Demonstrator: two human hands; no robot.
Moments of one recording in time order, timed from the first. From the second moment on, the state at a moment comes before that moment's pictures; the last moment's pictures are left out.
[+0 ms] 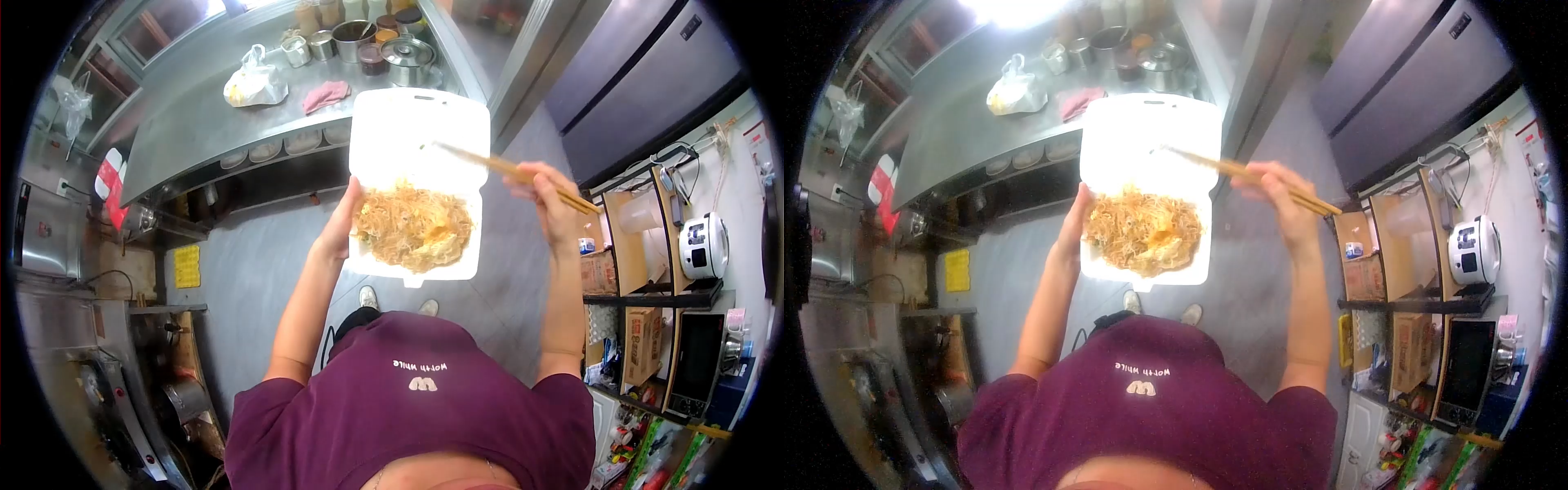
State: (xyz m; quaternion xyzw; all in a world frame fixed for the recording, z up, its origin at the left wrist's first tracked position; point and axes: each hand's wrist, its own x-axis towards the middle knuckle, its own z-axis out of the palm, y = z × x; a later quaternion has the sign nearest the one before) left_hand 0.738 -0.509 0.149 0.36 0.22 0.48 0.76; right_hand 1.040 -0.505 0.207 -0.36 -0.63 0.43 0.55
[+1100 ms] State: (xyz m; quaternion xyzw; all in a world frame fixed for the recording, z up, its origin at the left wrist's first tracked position) left_hand 0.737 -0.503 0.136 0.35 0.21 0.49 0.77; right_hand 1.044 -0.497 0.192 -0.26 -0.62 0.56 0.48
